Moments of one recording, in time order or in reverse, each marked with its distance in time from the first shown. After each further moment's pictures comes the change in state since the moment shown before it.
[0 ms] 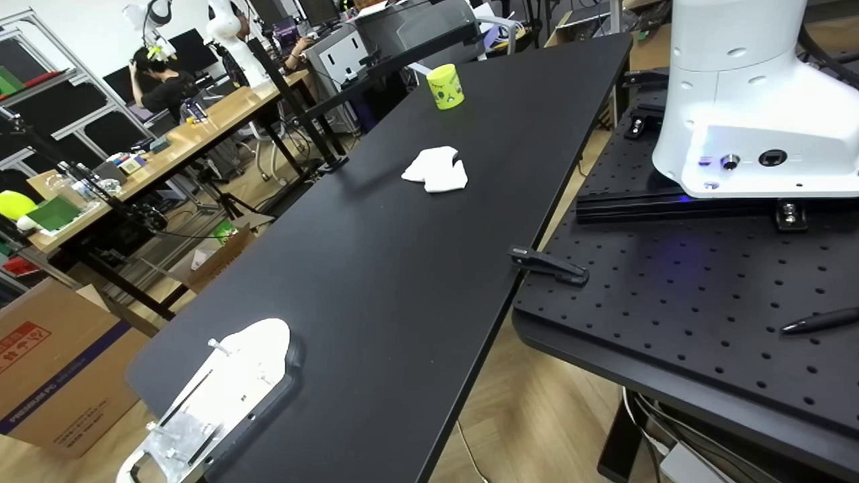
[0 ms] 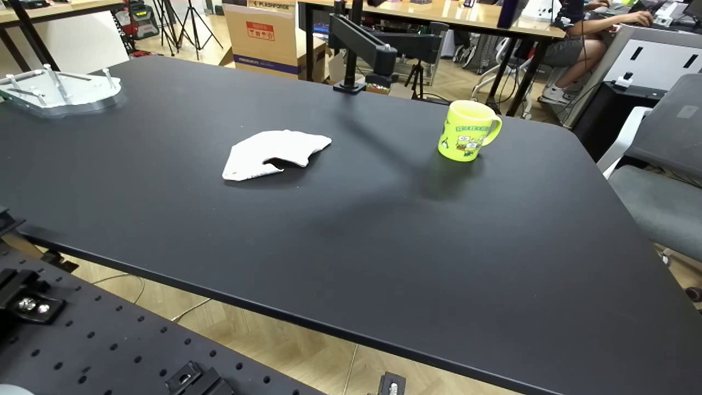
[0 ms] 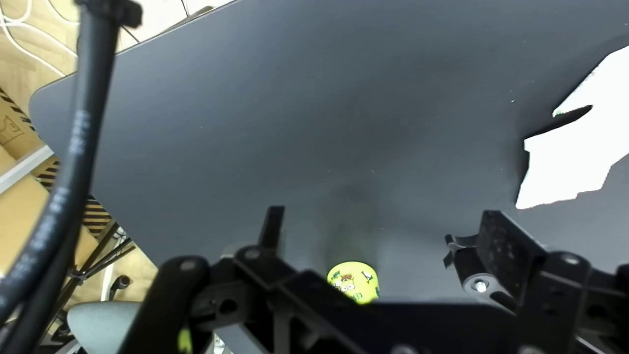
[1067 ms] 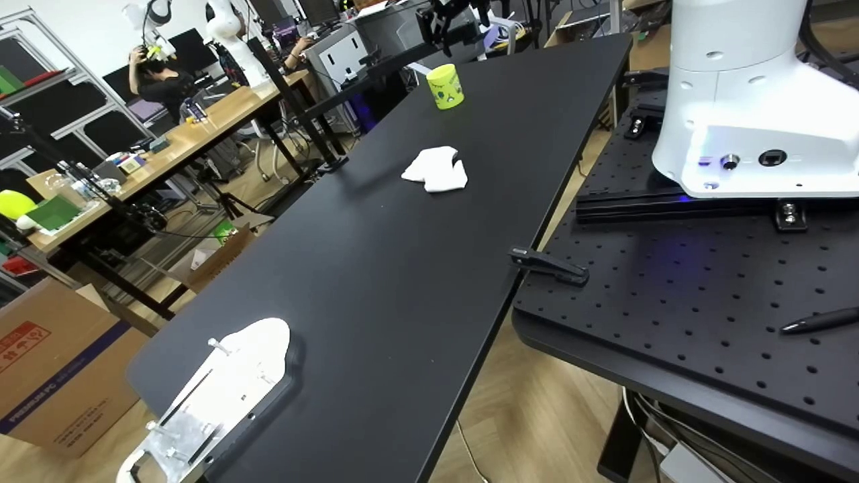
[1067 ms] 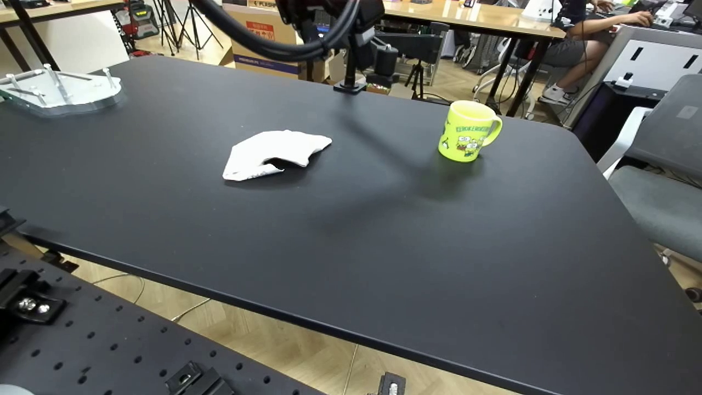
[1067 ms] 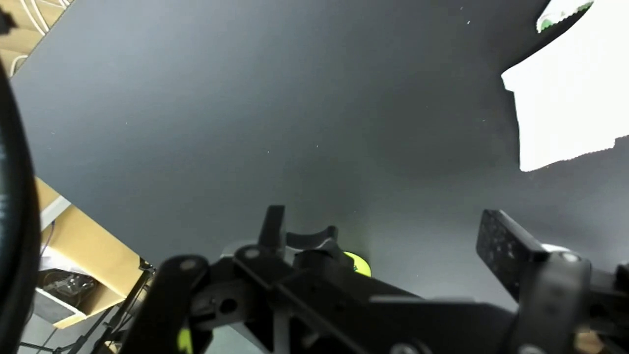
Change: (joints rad) arm -0.317 0.336 0.799 0.039 -0.085 0.317 0.778
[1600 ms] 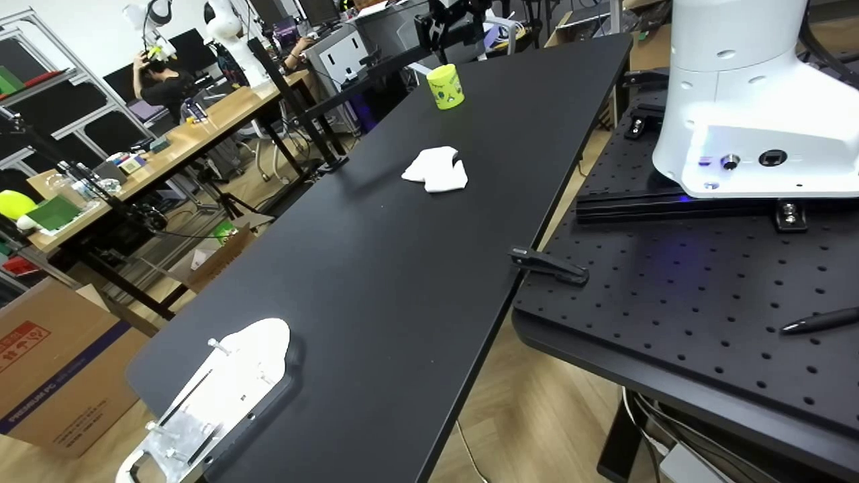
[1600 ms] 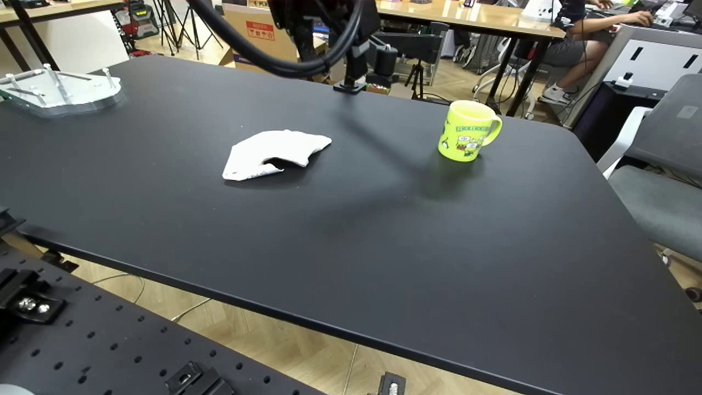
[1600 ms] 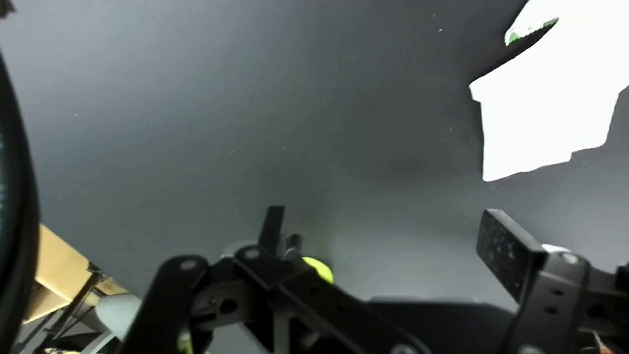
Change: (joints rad) arm 0.175 0.074 -0.192 0.000 -0.033 0.068 -0.060
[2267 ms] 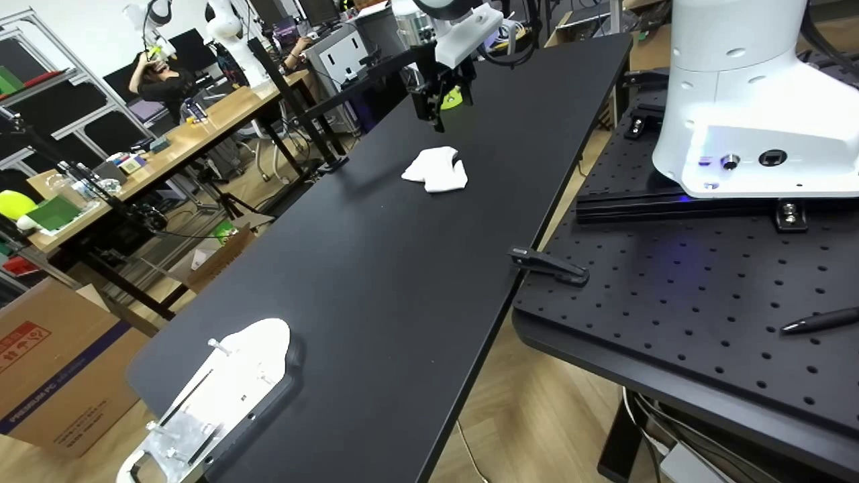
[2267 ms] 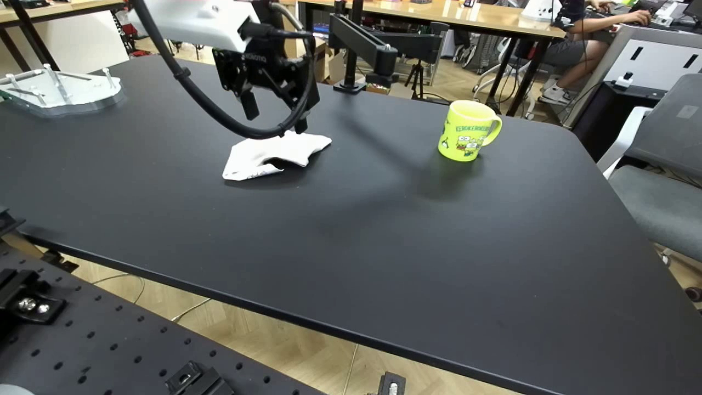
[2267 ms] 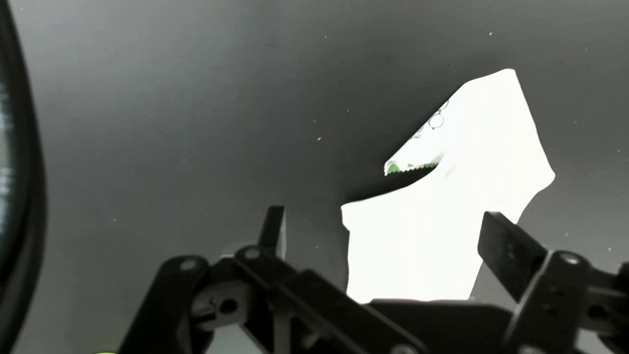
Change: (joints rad) arm 0.133 0.306 -0.001 0.058 0.003 0.091 -0.153
